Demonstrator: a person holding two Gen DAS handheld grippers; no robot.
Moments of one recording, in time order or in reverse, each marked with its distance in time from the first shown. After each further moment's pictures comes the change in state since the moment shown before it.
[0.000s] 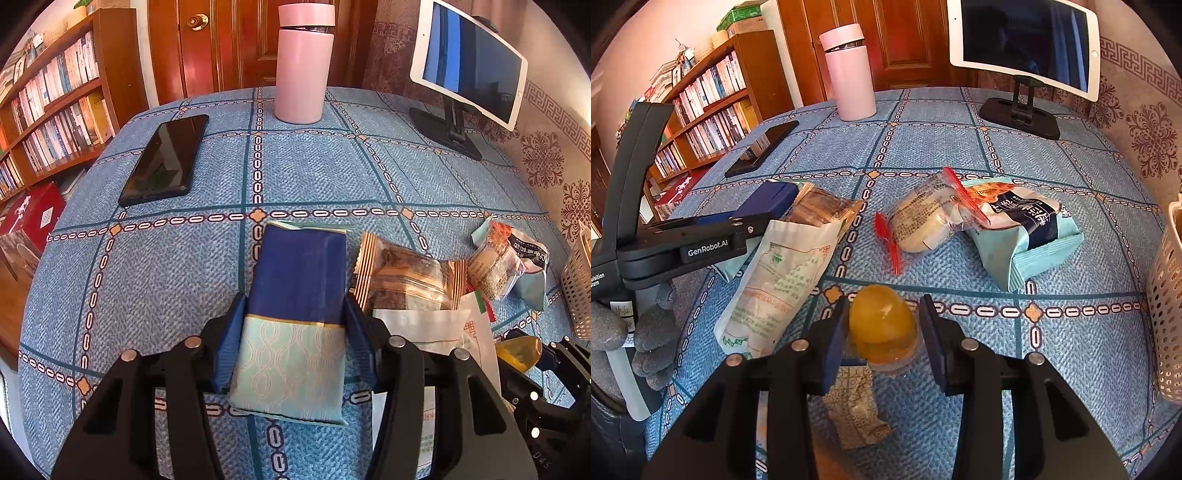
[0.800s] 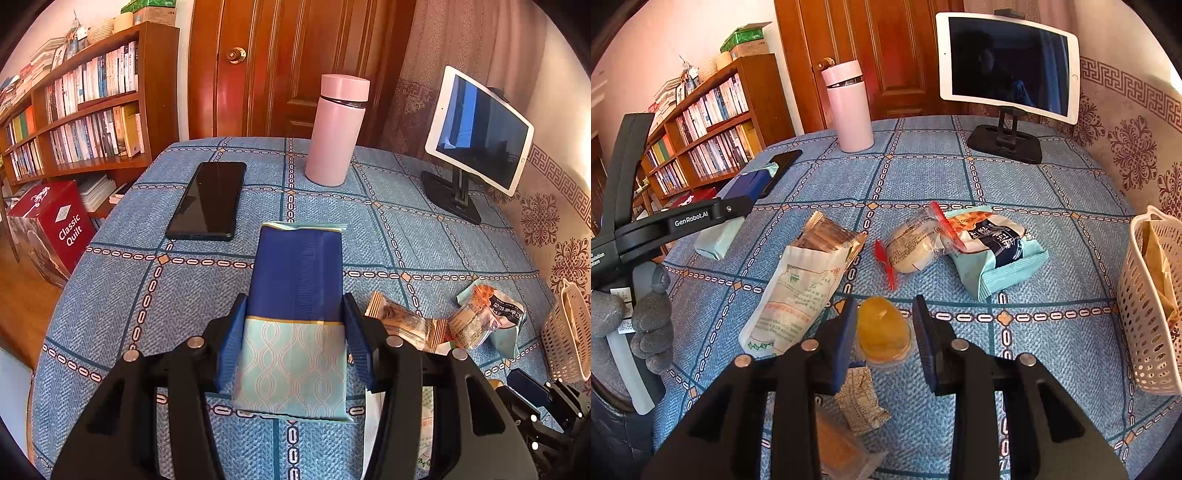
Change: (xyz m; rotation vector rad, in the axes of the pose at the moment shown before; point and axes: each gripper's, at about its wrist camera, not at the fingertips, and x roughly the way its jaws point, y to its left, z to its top) left arm -0.050 0.019 0.009 -0.114 -0.163 0.021; right arm -0.042 -0.001 0.000 0.017 -0.088 -0.003
